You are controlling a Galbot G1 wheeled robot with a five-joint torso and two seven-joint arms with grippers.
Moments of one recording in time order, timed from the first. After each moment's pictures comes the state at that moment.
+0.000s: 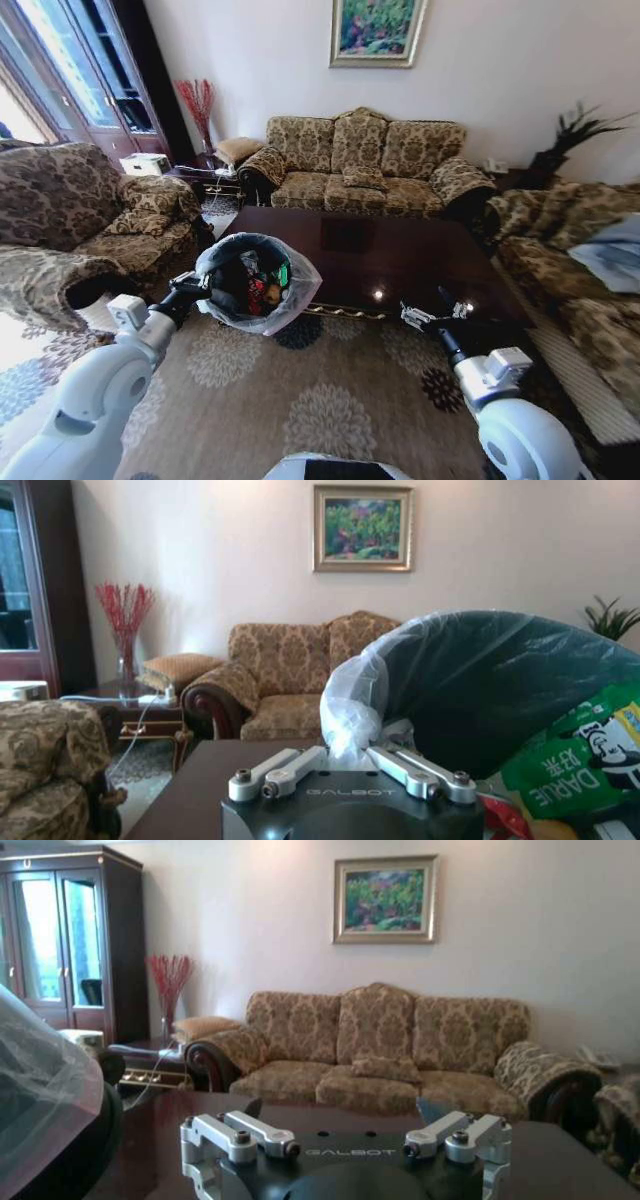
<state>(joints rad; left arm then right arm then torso) 1.49 -1.05 -0.90 -2.37 -0.66 0.46 0.01 -1.64 1.06 0.61 2.42 0.46 -0.23 0.19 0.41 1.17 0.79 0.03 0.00</state>
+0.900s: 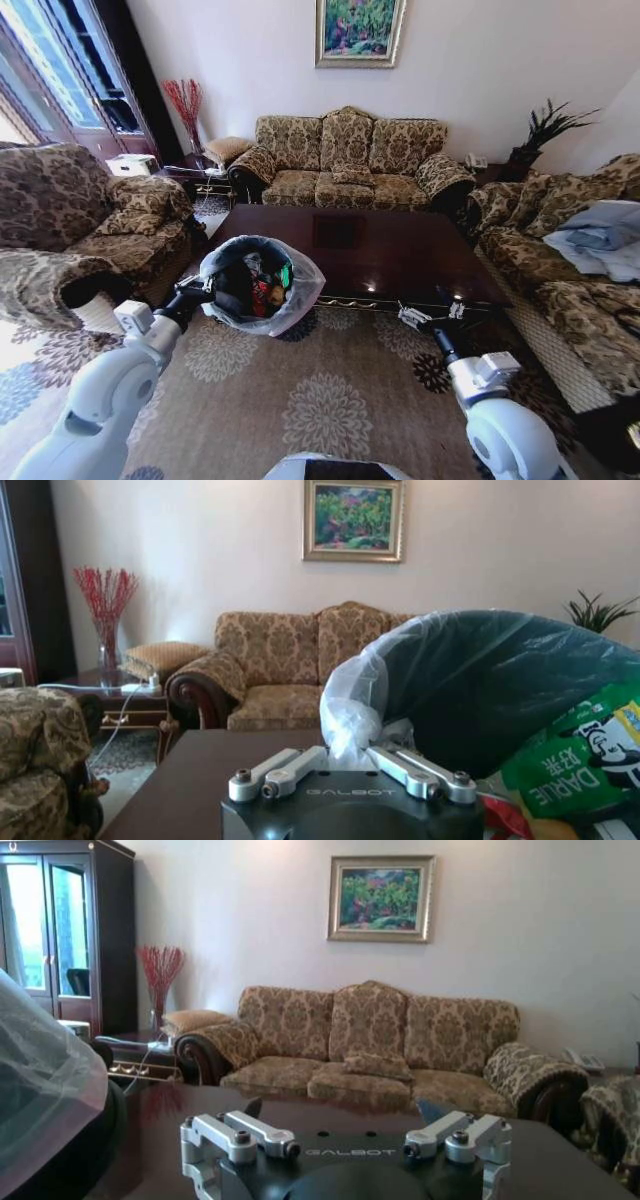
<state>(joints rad) 1.51 -1.04 -0.86 -2.35 -0.66 0.43 0.01 -1.64 1.11 0.57 2.40 0.36 -0.22 0.17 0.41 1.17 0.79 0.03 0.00</state>
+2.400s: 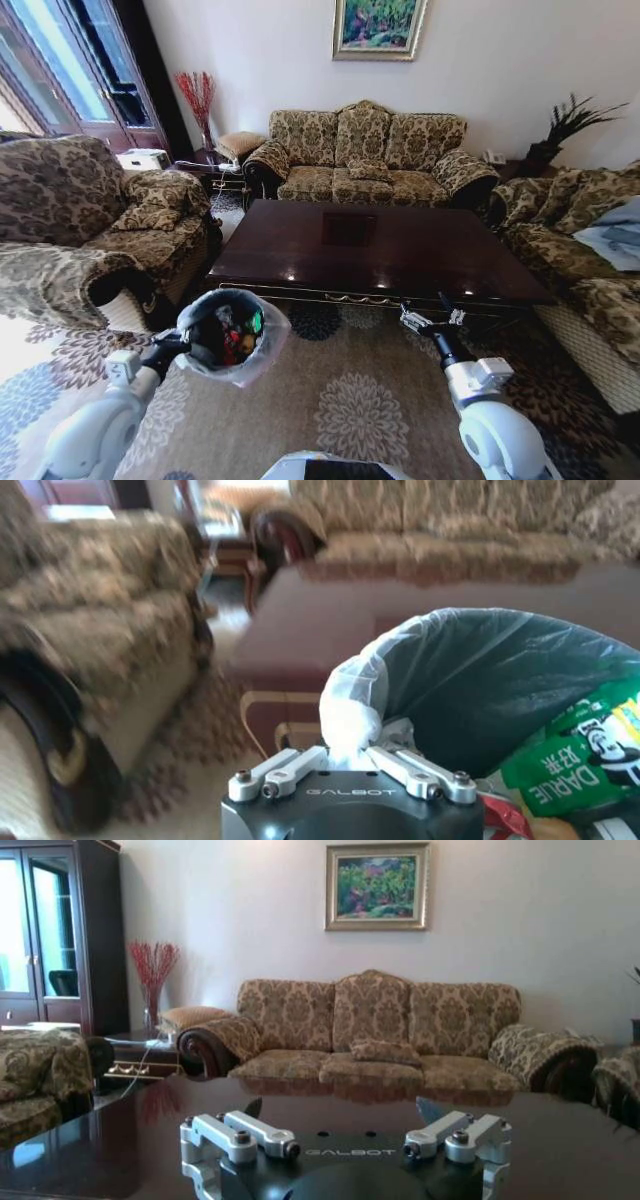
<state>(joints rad) 1.76 -1.16 -0.92 -2.15 -0.49 0.43 0.11 -1.65 1.20 0.60 2.30 0.35 -0.13 0.12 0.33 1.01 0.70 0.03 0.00</state>
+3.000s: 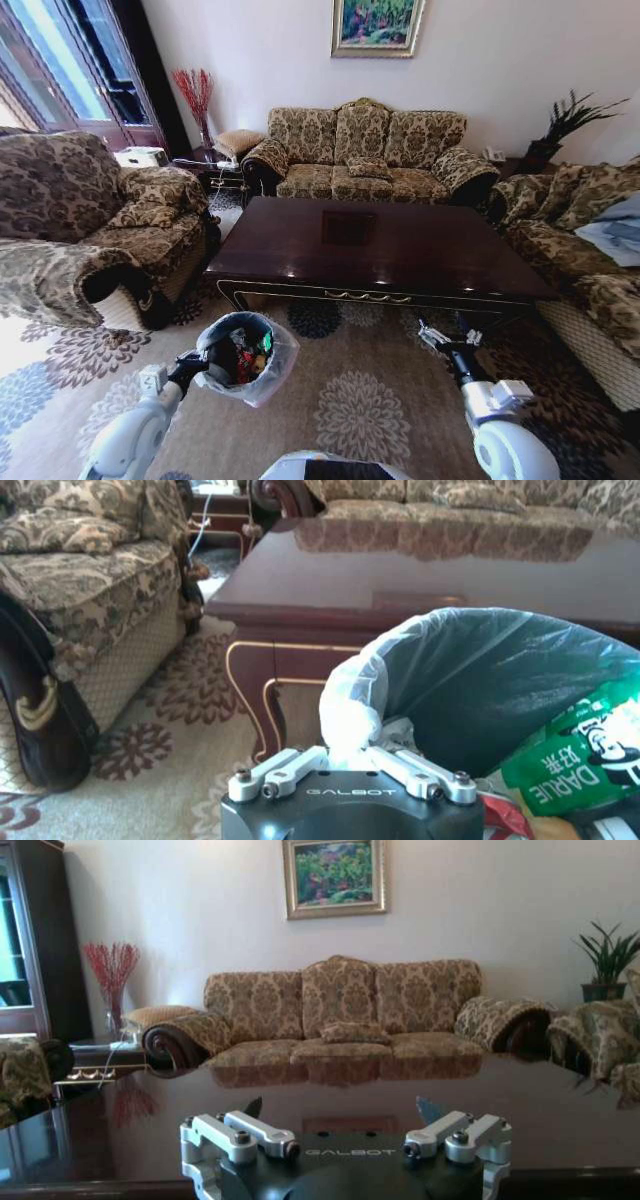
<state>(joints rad) 1.72 -1.21 -0.82 -2.03 -0.41 0.35 0.11 -1.73 1.31 0.75 2.19 0.42 -0.01 -0.02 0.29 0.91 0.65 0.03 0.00</state>
